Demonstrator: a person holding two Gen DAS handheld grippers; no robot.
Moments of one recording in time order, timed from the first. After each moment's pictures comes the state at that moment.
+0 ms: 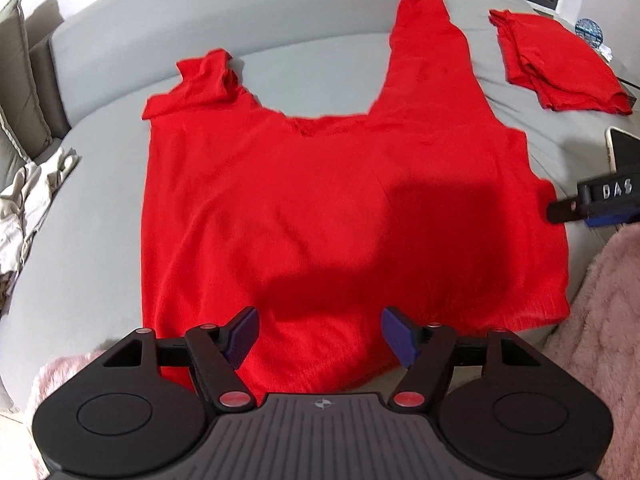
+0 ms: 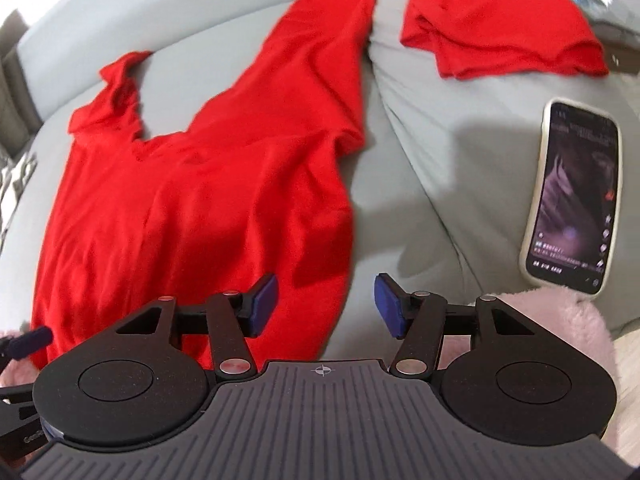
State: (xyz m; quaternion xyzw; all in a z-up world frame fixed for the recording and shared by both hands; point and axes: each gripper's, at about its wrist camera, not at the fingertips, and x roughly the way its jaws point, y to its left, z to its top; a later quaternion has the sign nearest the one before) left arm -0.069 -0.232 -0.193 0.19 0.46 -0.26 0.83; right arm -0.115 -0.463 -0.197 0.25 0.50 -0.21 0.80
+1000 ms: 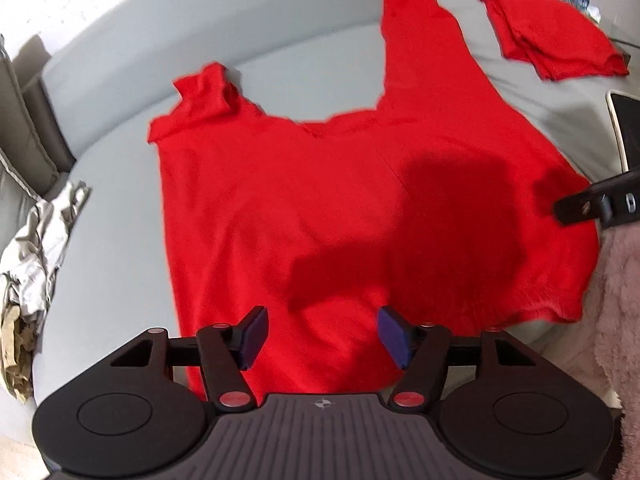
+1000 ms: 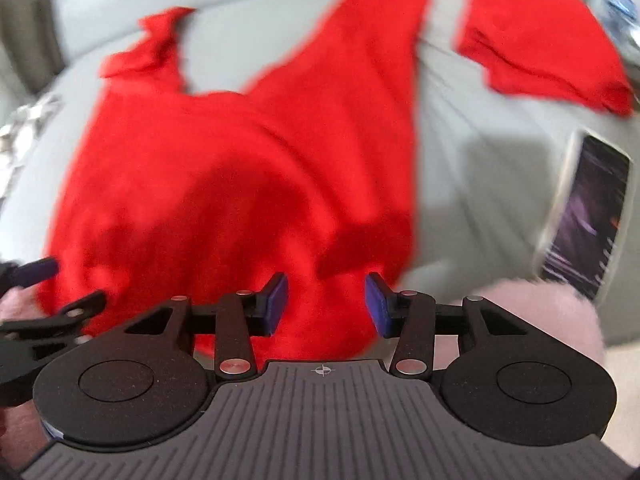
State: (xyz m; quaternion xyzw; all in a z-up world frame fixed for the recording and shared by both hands) left arm -0.057 -0.217 -0.190 0.26 0.43 -0.27 0.82; right arm -0.091 -0.397 -0.169 0.19 0.53 -0.09 0.82
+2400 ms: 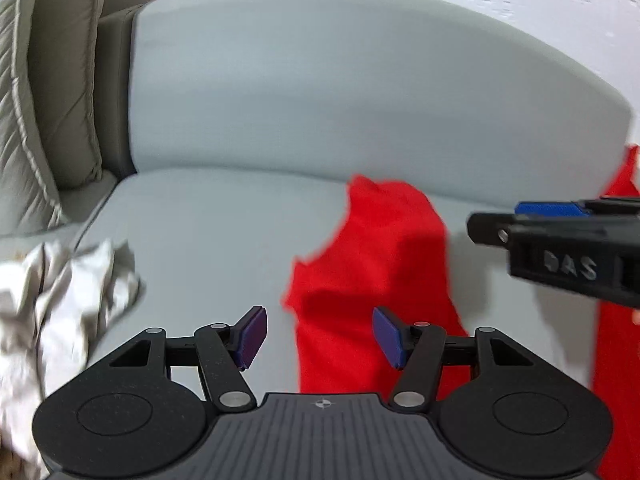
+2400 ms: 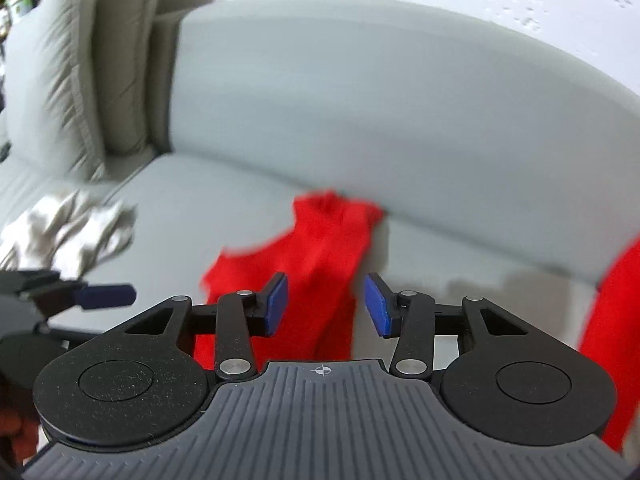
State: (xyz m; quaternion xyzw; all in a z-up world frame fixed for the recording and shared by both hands) left arm 0.291 -0.201 -0.191 0.06 0.45 -0.13 0.88; right arm 0.334 -0.371 -0.159 0.03 0.41 0.01 0.91
